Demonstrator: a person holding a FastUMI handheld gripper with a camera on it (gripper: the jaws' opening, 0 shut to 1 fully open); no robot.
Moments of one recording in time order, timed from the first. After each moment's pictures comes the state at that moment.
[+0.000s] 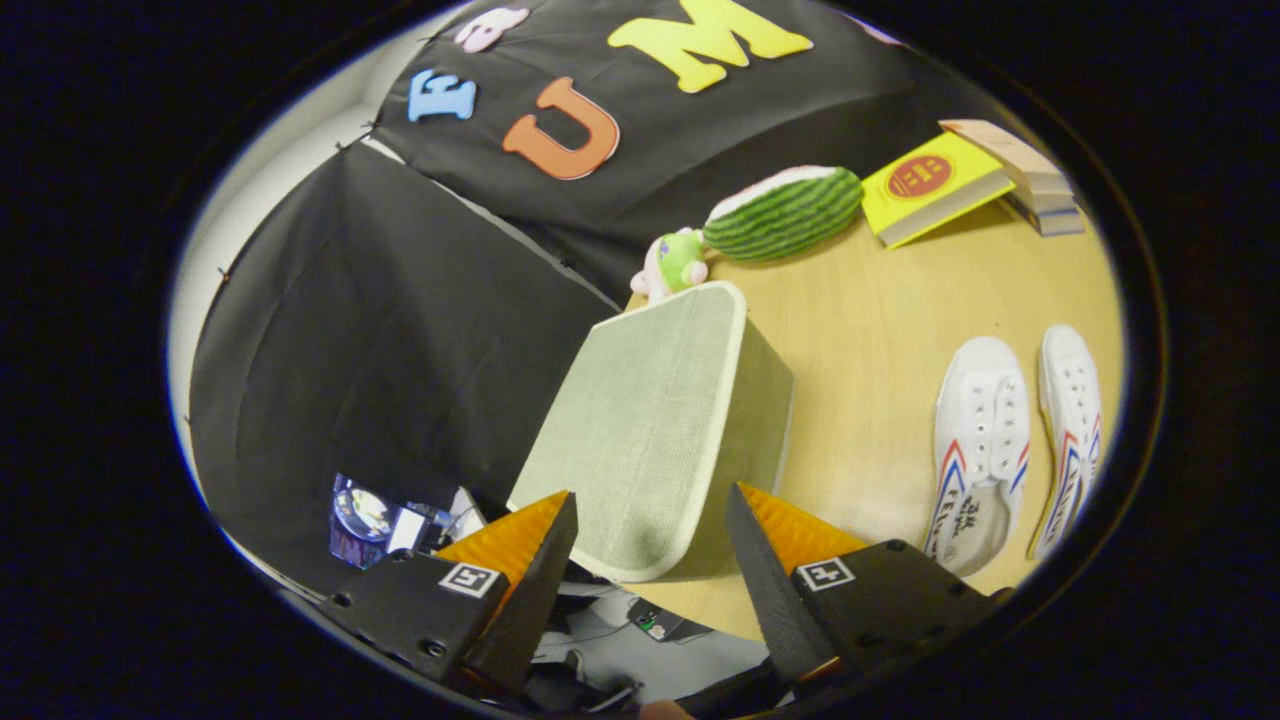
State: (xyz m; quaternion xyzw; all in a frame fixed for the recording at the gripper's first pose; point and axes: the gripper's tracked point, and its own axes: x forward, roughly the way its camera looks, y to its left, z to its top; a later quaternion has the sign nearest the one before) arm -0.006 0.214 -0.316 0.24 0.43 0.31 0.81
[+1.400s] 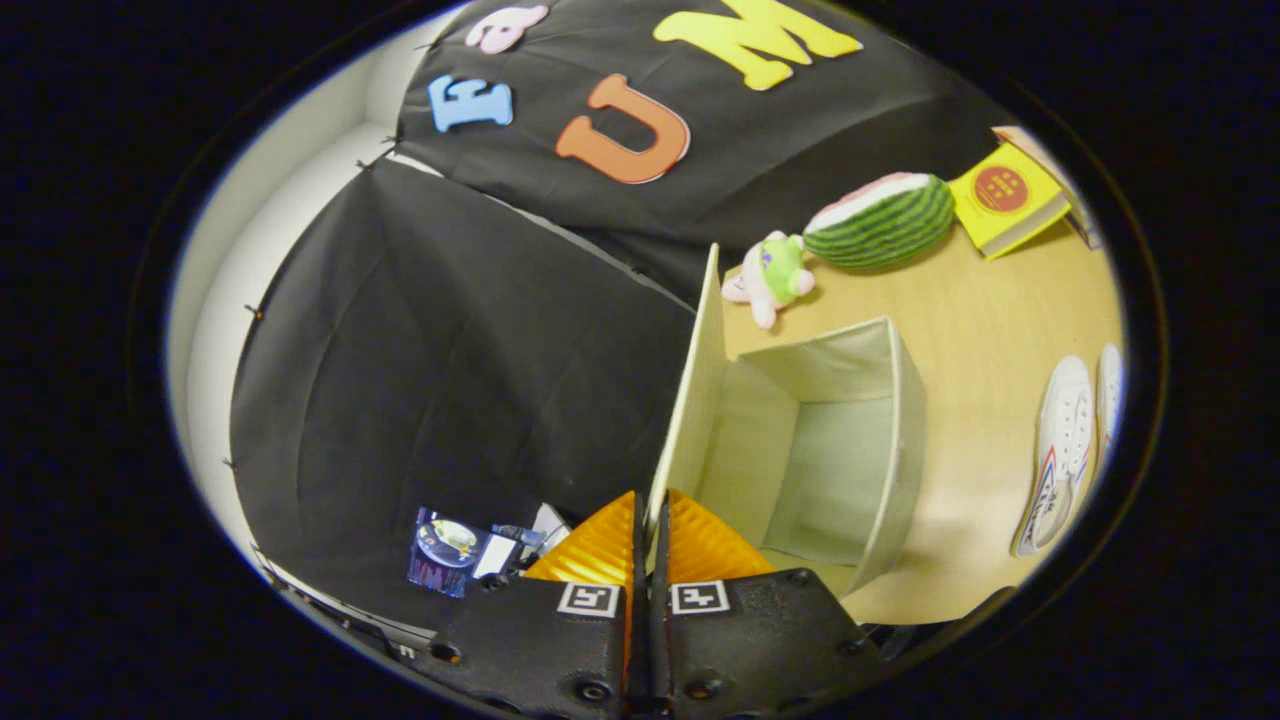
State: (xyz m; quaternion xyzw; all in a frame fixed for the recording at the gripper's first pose) arm -0.017 0.341 -0.184 0.24 0.41 0.37 0.80
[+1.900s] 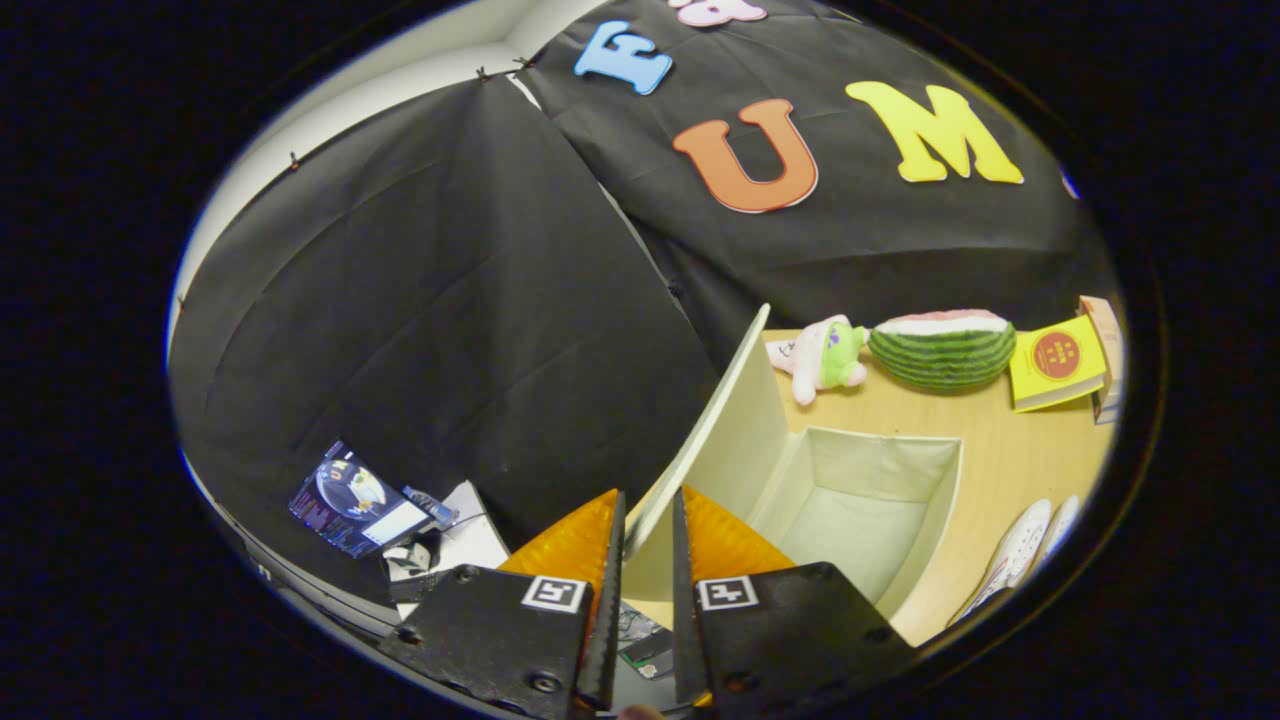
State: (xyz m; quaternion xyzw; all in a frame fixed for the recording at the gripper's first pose) arm -0.021 0.432 -0.166 0.07 0.31 0.37 0.87
